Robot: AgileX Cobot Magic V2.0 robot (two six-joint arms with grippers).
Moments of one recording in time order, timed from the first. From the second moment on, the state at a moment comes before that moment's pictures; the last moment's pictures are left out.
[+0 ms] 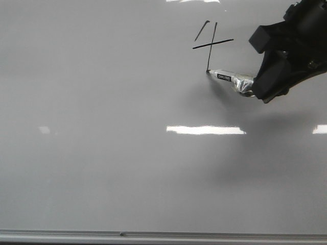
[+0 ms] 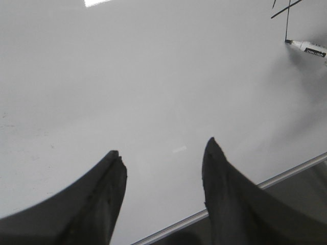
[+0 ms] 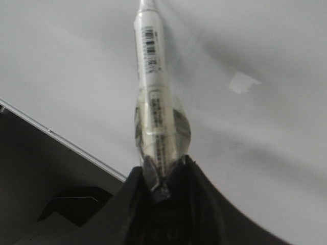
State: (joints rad) left arm -0.30 0.85 -0.94 -0.15 0.75 0.20; right arm 0.24 1.43 -0.96 0.43 0.59 -0.43
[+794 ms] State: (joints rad) left arm -0.65 0.88 -0.94 -0.36 0.78 0.64; right arm 0.50 1.08 -0.97 0.42 1.08 -0.81
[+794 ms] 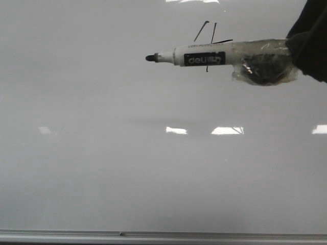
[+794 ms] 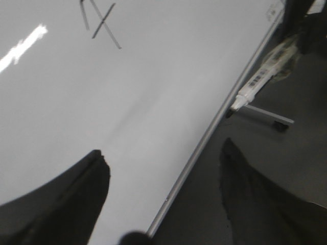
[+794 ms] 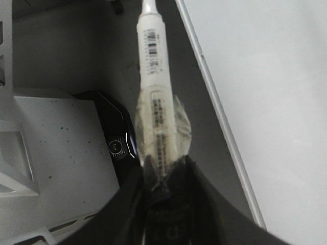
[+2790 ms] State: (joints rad) left arm -0.93 1.34 -1.22 0.04 0.95 0.29; right arm 0.32 0.91 -0.97 0.27 1.09 -0.55
